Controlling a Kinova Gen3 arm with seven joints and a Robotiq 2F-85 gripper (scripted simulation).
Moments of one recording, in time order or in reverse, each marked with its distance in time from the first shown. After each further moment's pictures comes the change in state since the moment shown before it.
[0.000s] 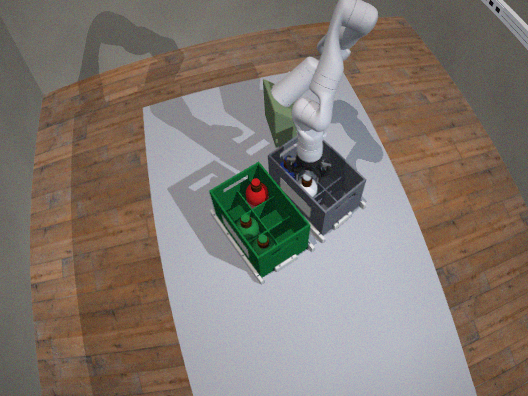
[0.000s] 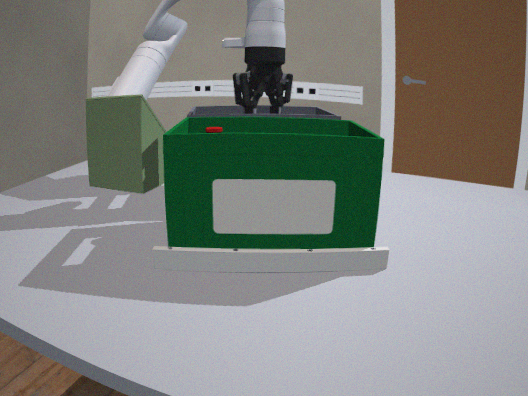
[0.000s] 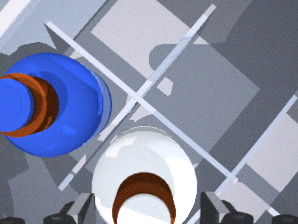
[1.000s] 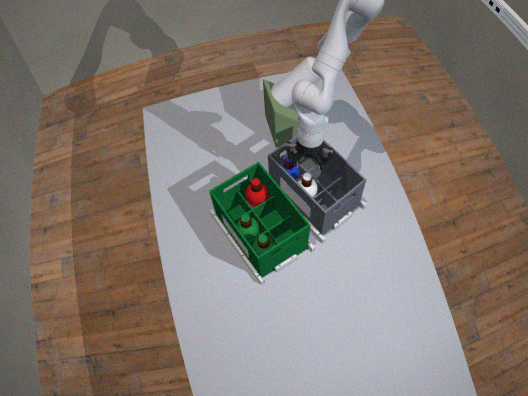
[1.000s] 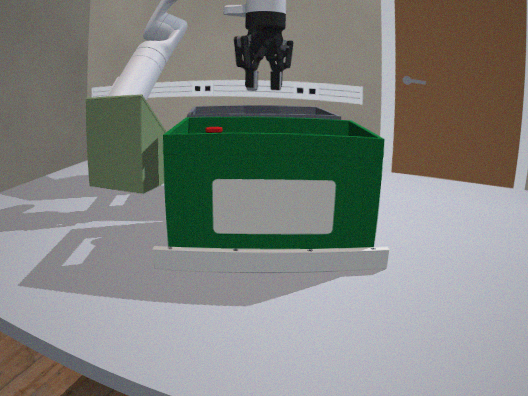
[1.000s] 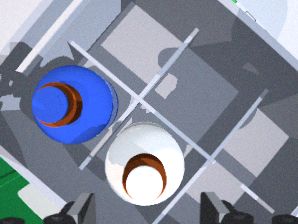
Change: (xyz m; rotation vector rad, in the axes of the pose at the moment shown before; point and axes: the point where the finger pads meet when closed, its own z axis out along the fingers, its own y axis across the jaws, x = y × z) arm 0.000 0.000 -0.070 0.000 0.000 0.000
